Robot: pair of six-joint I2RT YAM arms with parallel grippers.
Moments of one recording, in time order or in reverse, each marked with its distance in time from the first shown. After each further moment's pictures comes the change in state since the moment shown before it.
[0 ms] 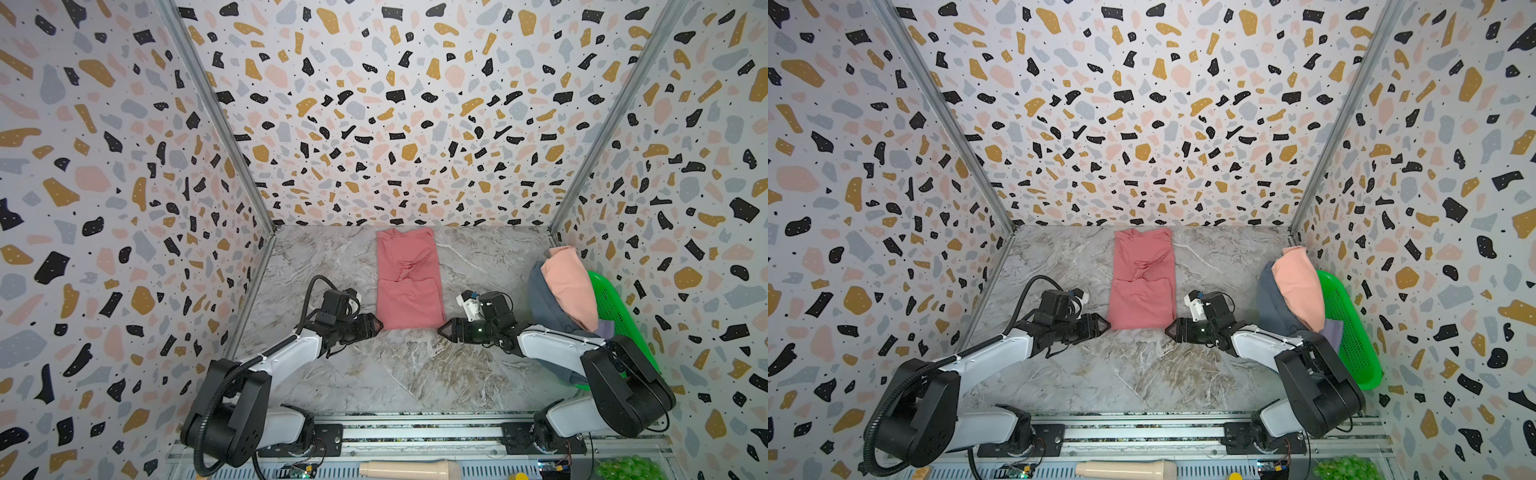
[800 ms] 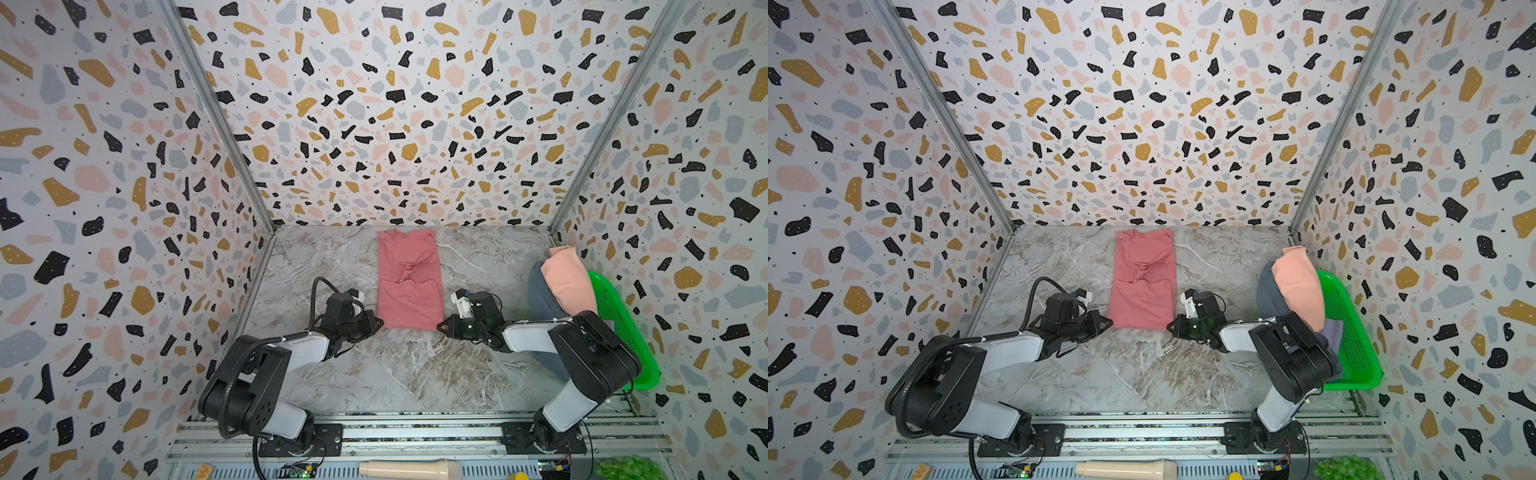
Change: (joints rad) left arm -0.027 0.083 -0.069 0.354 0.051 -0.176; right arm 0.052 0.148 0.031 0.193 0.059 0.082
